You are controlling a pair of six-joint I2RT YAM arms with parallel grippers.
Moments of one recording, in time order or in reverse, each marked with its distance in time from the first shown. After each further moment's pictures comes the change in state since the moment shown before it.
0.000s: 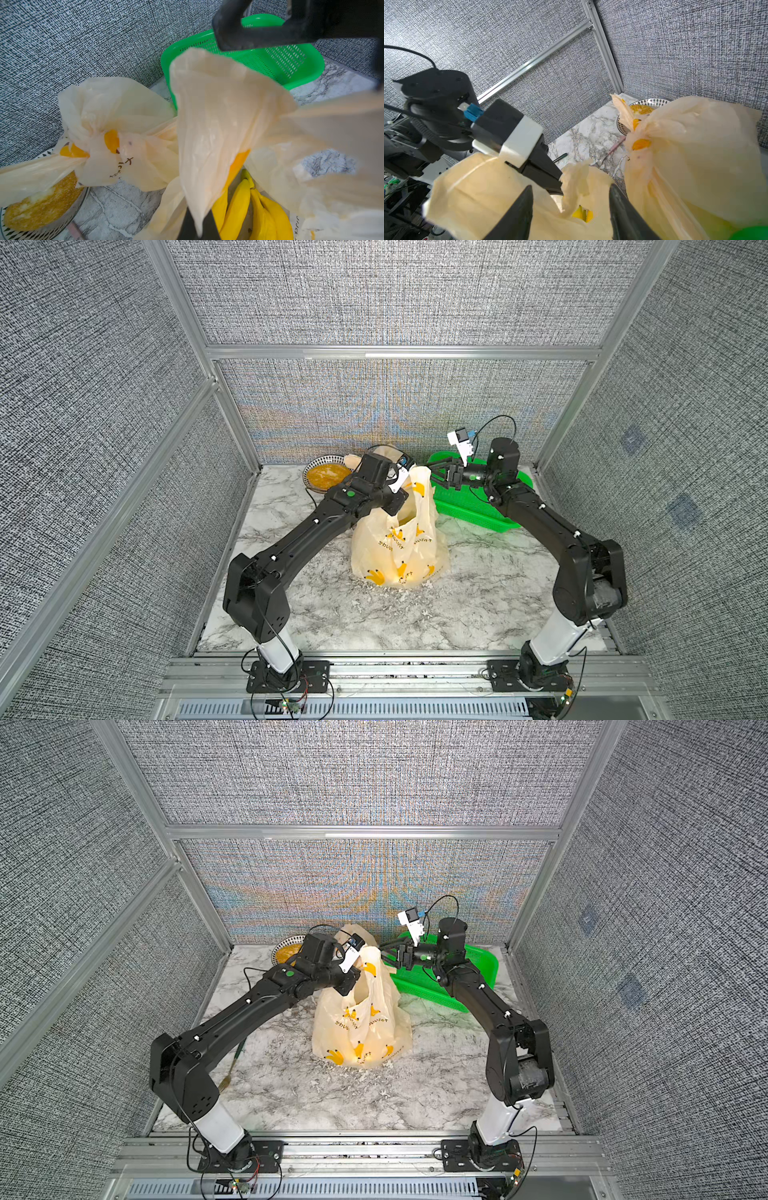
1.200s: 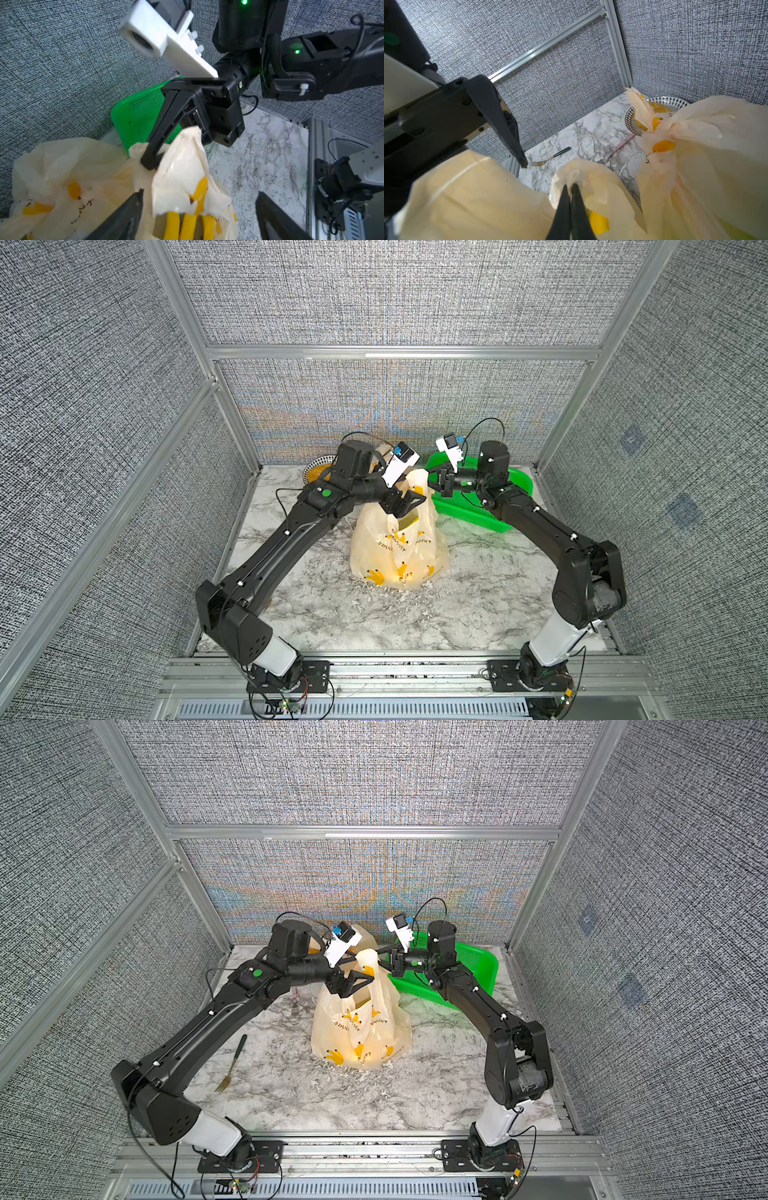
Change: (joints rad) left arm 0.032 -0.103 0.115 -0.063 0.415 -0.011; right arm 0.057 -0.026 -0.032 -0.016 0.013 -0.078
